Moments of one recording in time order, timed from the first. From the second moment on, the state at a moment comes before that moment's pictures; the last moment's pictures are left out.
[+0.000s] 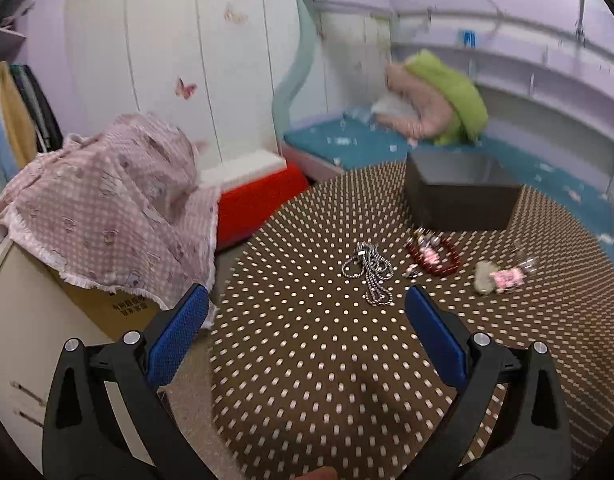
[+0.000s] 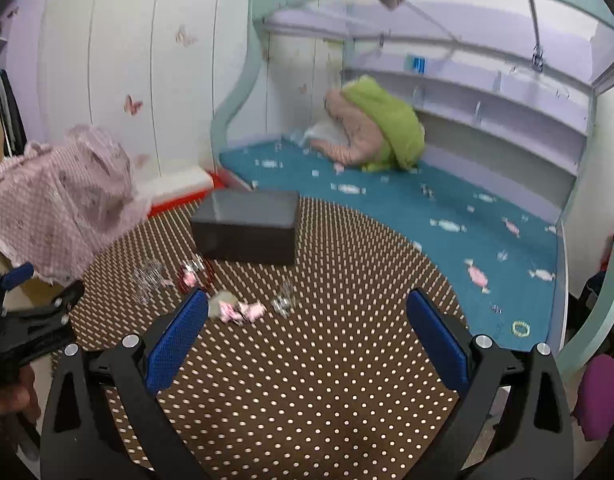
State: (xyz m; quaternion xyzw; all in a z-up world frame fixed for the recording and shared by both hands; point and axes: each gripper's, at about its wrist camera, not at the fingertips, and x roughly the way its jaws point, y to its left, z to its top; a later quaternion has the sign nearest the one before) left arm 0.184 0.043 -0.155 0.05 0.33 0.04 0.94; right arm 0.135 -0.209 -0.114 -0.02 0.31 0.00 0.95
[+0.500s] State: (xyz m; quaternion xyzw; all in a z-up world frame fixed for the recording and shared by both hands) left arm 0.305 0.043 -0.203 0.06 0.43 0.03 0.90; right arm 0.199 -0.224 -0.151 -0.01 0.40 0.00 0.92
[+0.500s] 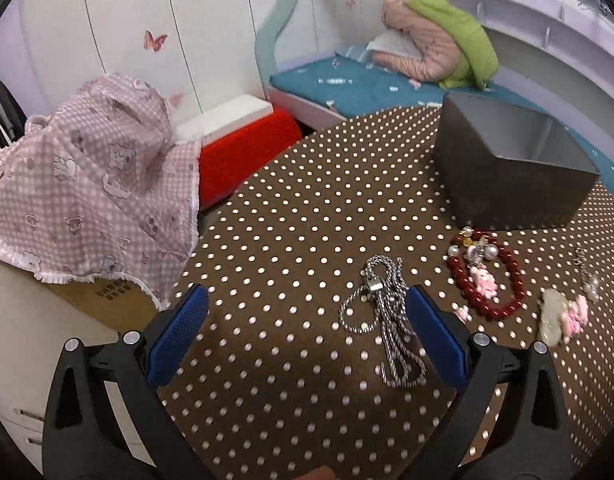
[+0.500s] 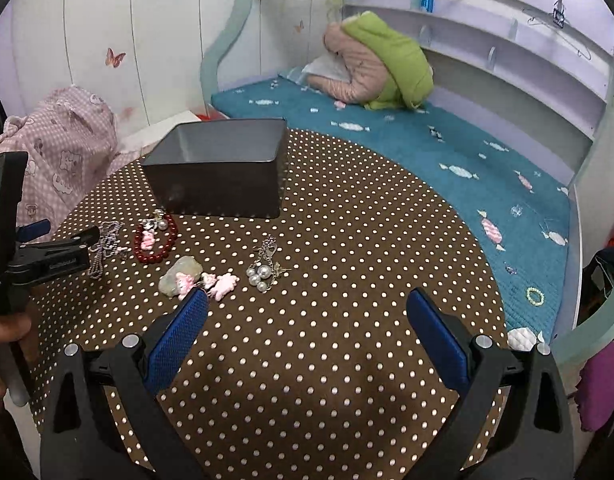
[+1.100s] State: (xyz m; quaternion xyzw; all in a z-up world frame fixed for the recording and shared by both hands) left arm 0.302 0.026 -0.214 0.01 0.44 -0.06 0.89; right arm 0.264 -0.213 -0.200 -0.03 0.48 0.05 0.88
